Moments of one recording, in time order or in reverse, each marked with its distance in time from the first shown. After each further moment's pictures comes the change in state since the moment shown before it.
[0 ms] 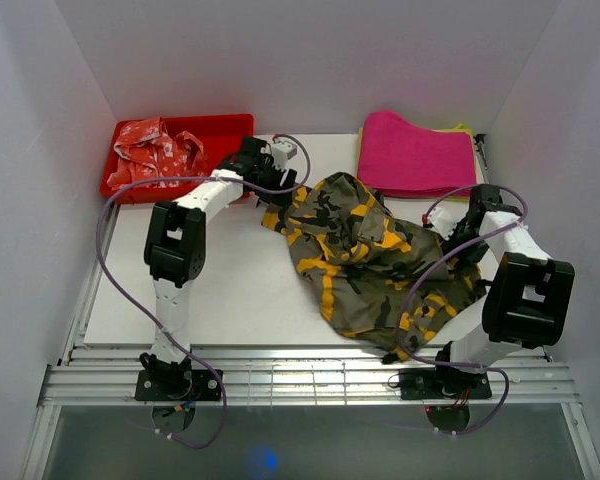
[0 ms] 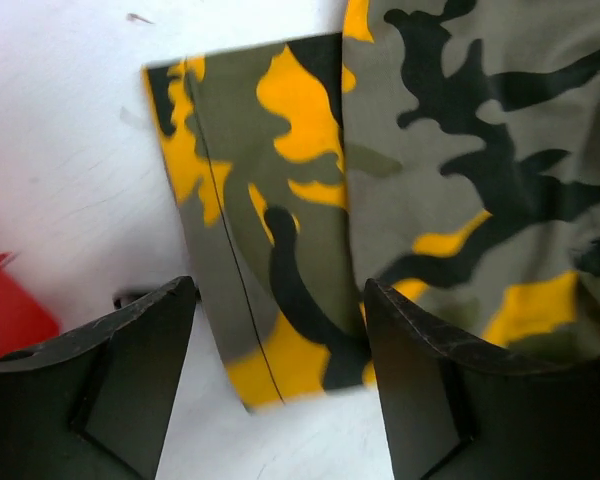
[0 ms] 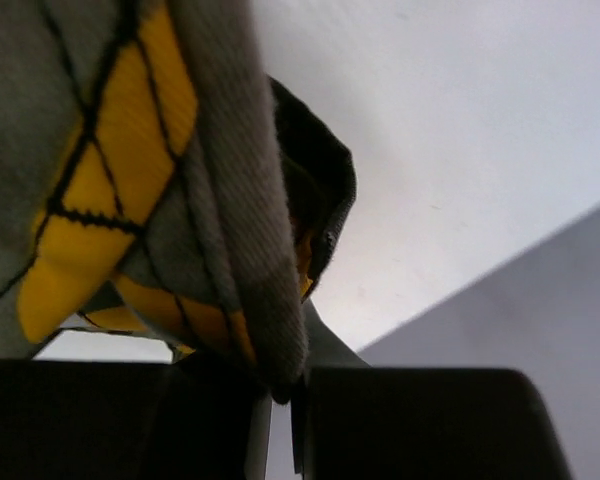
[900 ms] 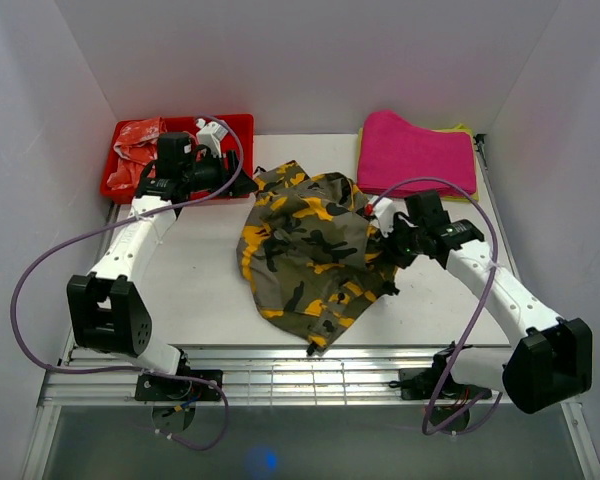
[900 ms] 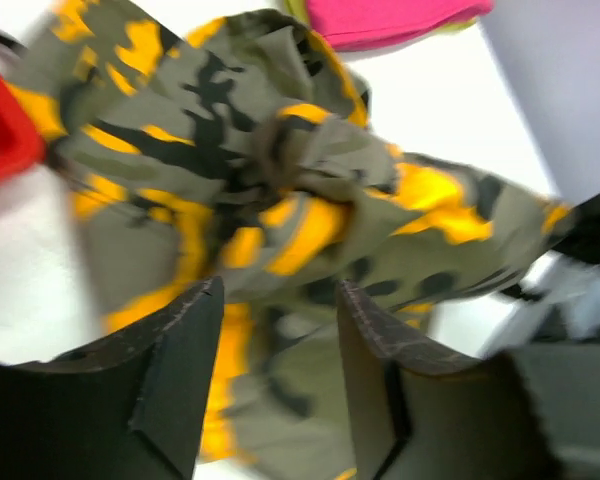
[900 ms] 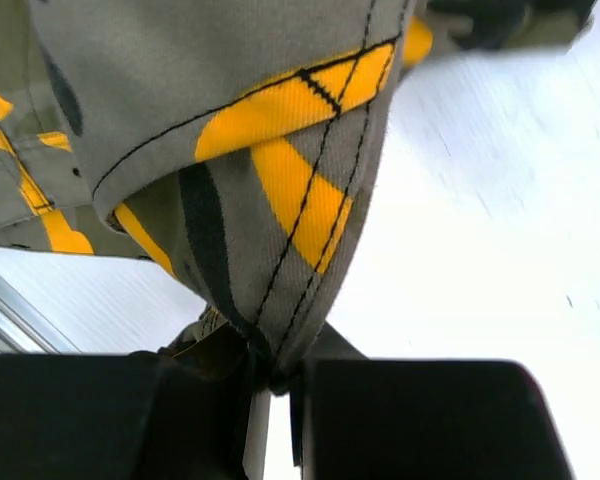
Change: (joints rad) left arm 0.192 -0.586 -0.380 0.059 0.325 -0.428; right arm 0.594 -0.311 -0.011 0.114 -0.215 0.711
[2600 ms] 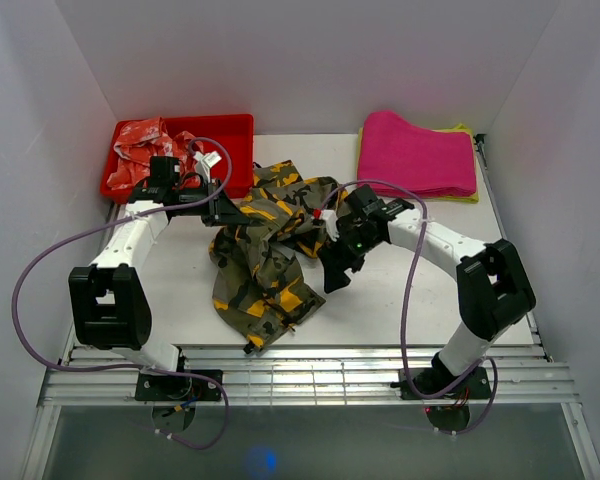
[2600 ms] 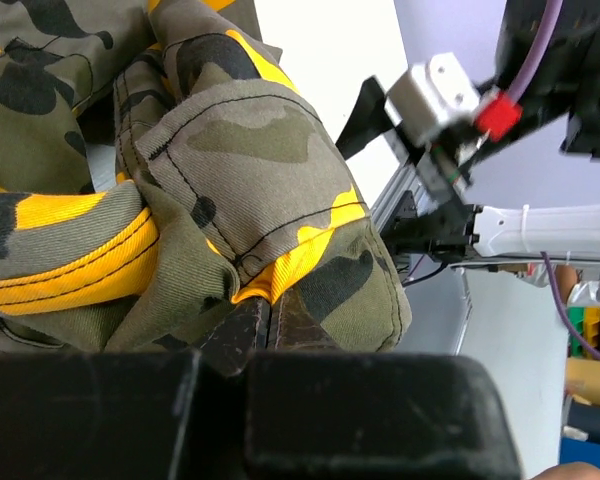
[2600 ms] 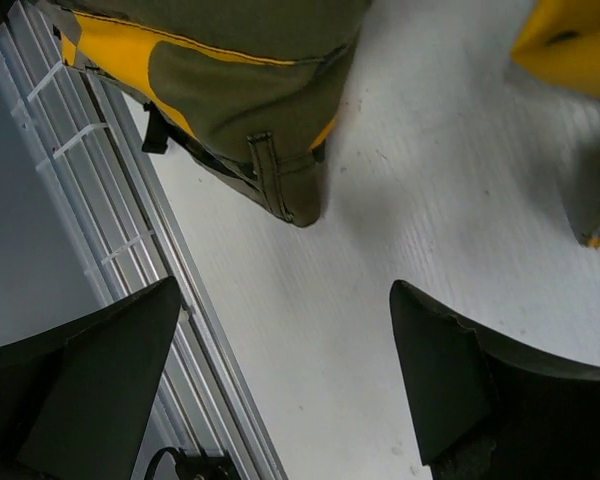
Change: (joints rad) left arm 0.122 0.006 -0.117 -0.237 0.388 0.095; right arm 0.118 0.398 0.178 -0.087 -0.417 0.060
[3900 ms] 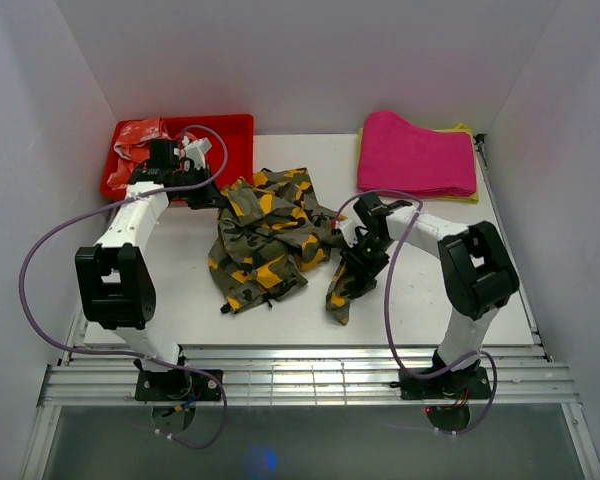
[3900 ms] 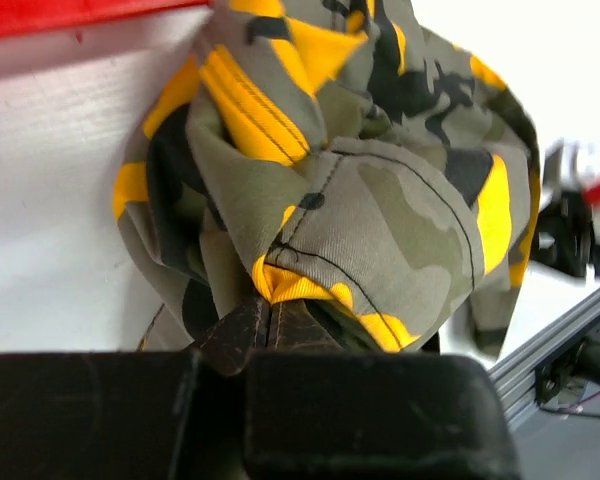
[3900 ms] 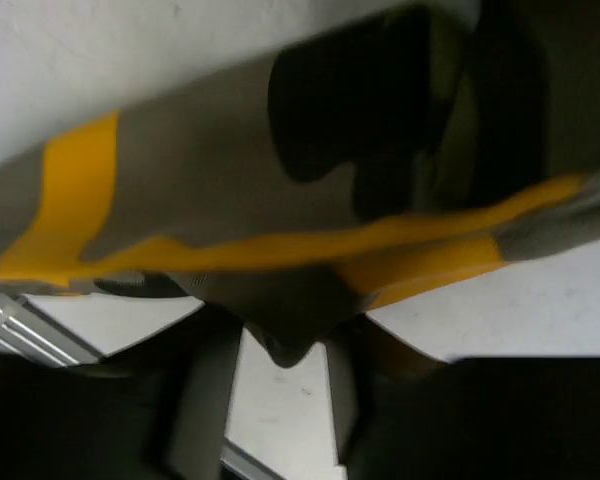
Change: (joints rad) left arm 0.008 0.152 0.201 -0.045 -0.497 0.047; right arm -0.068 0.111 -0.060 -0.023 0.360 -0.016
